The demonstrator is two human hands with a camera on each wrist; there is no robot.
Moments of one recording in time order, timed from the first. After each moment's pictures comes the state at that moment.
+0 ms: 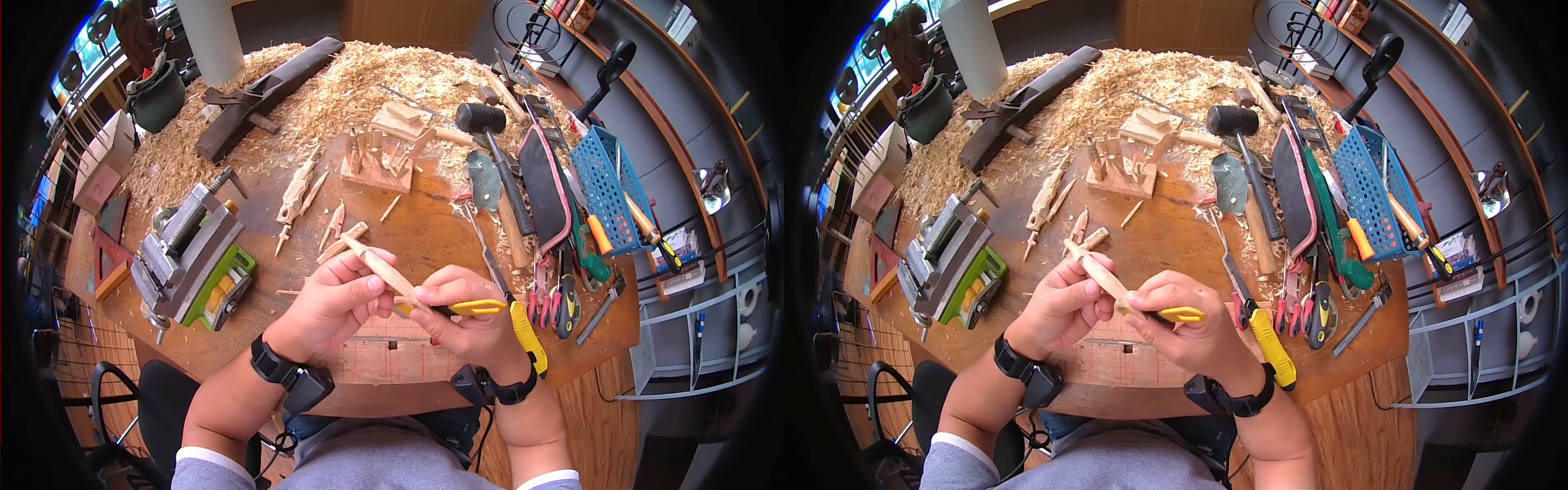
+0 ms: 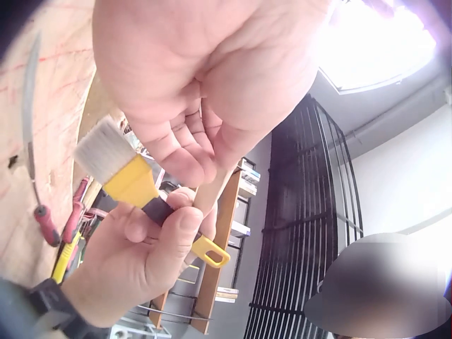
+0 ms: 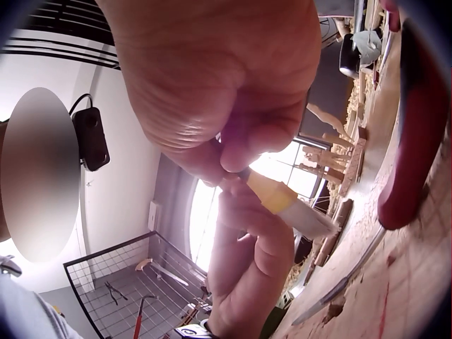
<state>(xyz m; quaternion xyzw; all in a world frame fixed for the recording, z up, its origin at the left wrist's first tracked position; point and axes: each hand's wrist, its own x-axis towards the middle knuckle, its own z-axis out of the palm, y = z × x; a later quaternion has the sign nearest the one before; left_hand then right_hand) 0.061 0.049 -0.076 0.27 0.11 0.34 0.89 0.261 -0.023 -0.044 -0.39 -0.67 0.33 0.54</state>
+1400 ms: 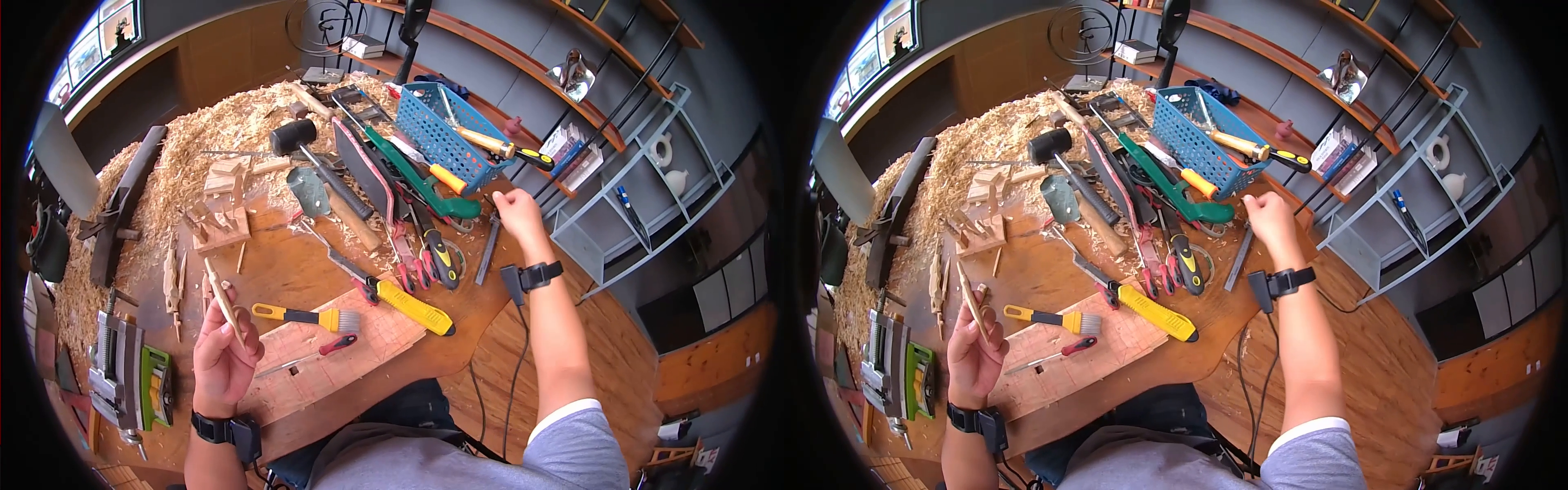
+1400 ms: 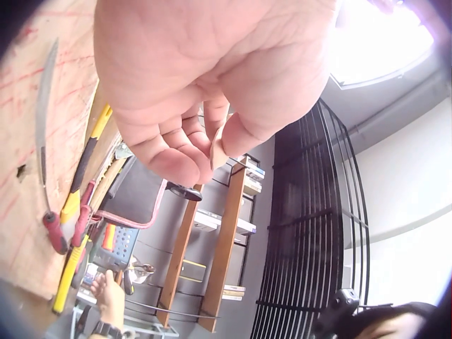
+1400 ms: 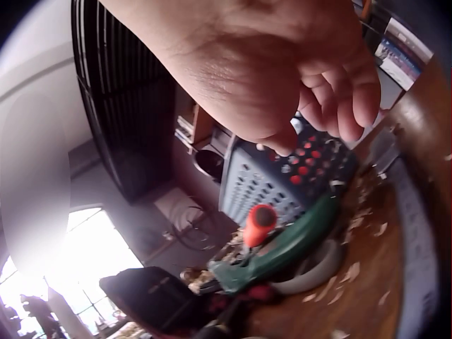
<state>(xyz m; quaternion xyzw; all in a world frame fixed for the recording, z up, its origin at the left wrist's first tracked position) 0.063 0.050 -0.068 0.30 0.11 0.33 0.89 0.555 -0.128 -0.044 -0.93 -0.28 -0.08 0.24</state>
